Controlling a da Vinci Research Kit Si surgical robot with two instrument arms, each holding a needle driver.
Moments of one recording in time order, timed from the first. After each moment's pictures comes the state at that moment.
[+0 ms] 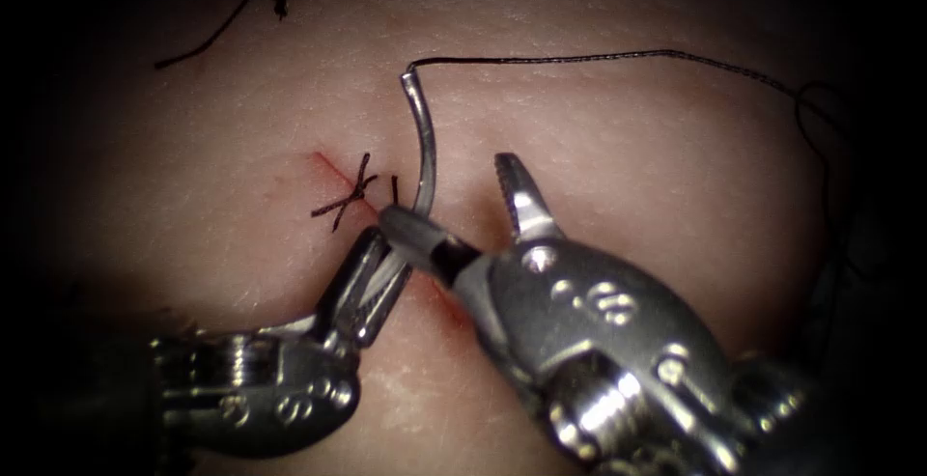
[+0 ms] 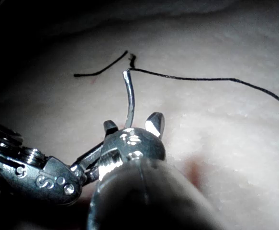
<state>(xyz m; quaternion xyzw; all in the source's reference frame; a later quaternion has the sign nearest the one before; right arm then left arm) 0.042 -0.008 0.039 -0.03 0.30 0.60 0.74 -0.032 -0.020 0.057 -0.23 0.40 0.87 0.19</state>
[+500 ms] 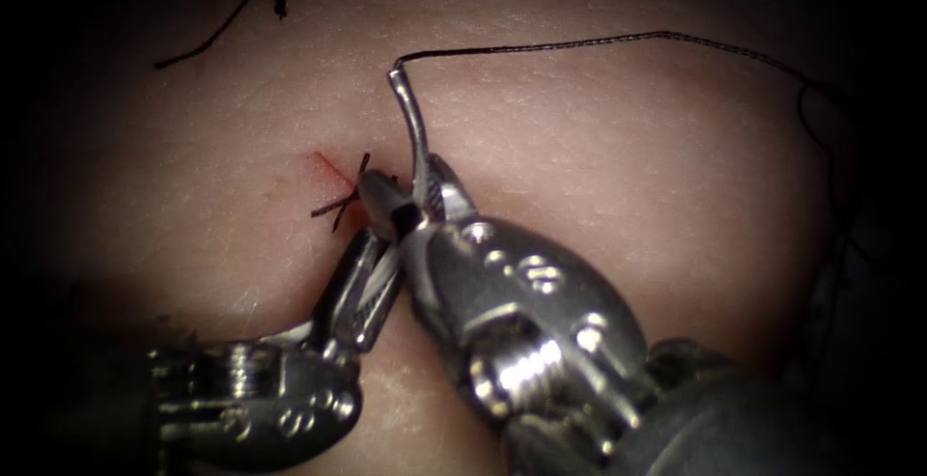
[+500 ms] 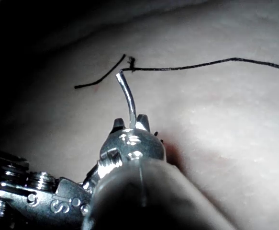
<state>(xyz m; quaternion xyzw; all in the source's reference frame) 0.043 -0.008 0.041 0.01 0.30 0.65 0.70 -0.032 -0.020 0.055 -0.21 0.43 0.86 0.18</state>
